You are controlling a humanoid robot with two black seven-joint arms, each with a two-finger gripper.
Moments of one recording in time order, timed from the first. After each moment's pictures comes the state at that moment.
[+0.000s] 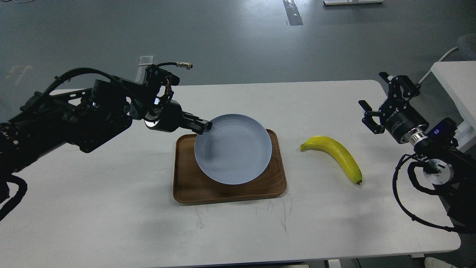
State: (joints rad) left arm -1.19 0.26 -0.04 -0.72 1.57 -0.49 -0.49; right arm 0.63 -0.49 0.58 0.59 -0.19 0.49 0.49
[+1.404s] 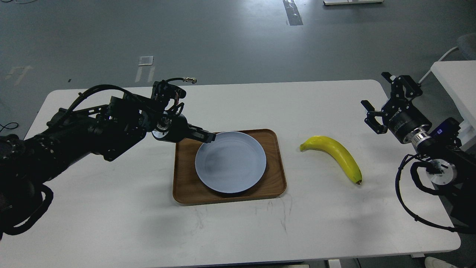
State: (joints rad) left arm -1.14 0.14 0.00 -0.53 1.45 -0.49 -0.45; right arm 0.63 -0.50 0.58 0.60 -0.19 0.49 0.49
